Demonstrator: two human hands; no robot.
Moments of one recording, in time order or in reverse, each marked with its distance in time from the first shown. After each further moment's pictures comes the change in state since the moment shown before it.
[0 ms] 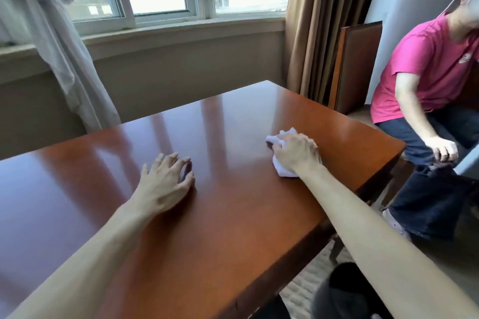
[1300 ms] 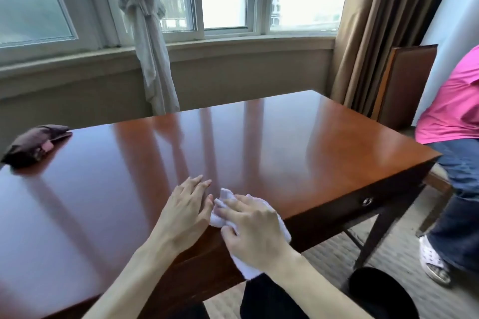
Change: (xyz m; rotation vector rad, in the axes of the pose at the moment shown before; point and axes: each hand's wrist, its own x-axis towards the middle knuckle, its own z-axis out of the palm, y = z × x) left_hand -0.230 -0.004 -0.016 -0.207 0.162 -0.065; right_hand -0.284 -0.145 0.015 0.280 0.017 -0.695
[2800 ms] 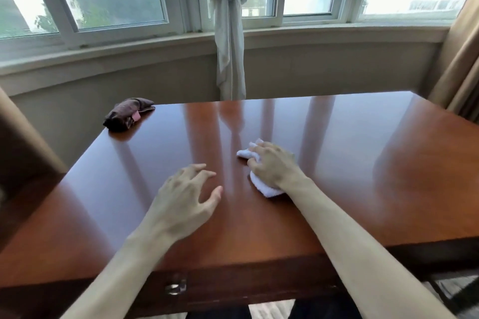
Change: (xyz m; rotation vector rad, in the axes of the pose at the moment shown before) left_hand -0.041 -0.080 -0.065 0.177 0.198 -0.207; right_hand 0.182 -0.006 0.076 0.014 -0.371 -0.037
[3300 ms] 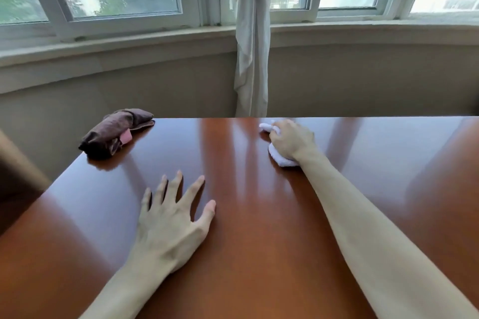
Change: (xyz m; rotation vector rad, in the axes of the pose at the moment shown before) left_hand 0.129 -0.081 0.052 0.176 -0.163 -0.360; right_hand 0.256 0.063 0.016 -0.018 0.041 0.149
